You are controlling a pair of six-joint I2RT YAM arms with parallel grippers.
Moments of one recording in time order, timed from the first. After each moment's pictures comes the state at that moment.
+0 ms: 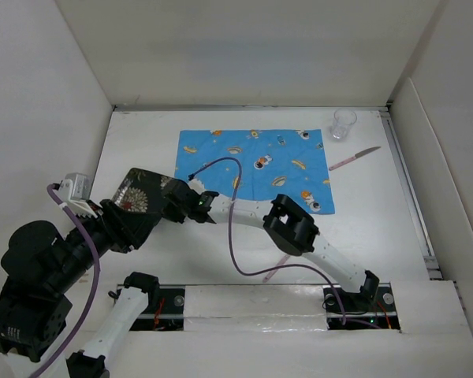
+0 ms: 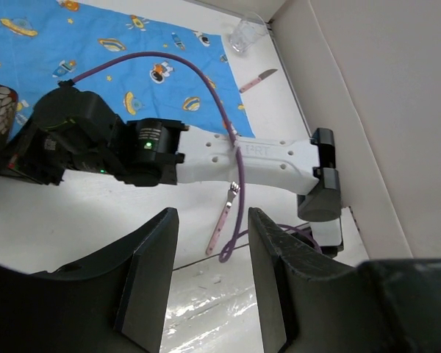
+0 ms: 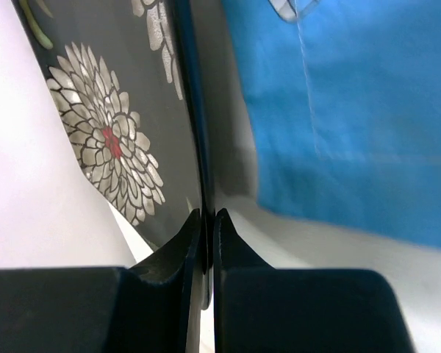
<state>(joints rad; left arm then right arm) -0.24 0.59 1.57 -1.23 0.30 -0.55 1.12 2.53 2.08 -0.25 0.17 1.50</state>
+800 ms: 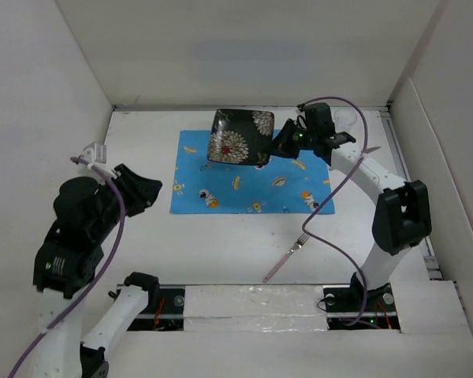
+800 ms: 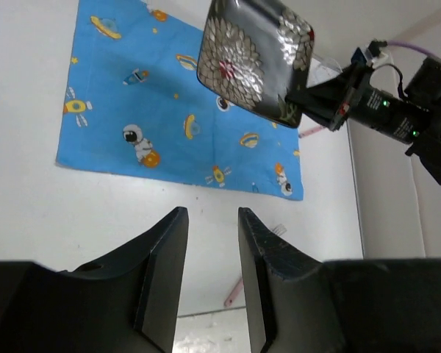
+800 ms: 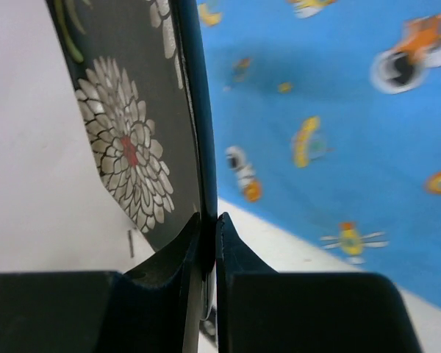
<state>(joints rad) -0.24 0.64 1.34 -1.05 0.06 -0.65 0.41 1.69 1.42 -0.29 -0.46 0.87</state>
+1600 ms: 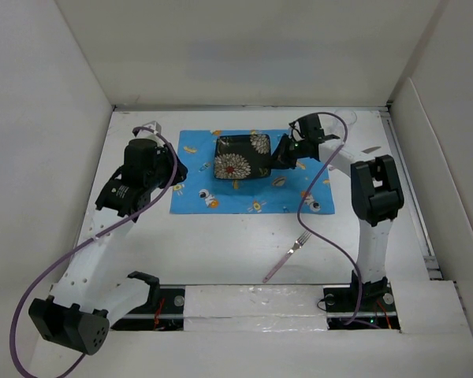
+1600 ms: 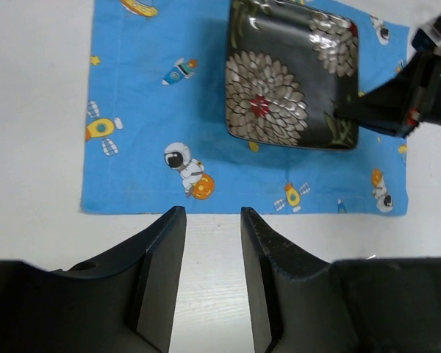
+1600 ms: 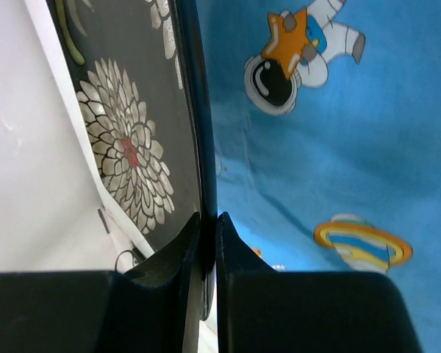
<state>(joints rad) -0.28 1.01 1.09 -0.65 -0.04 -0.51 0.27 2.04 1.48 -0.29 -0.65 0.73</state>
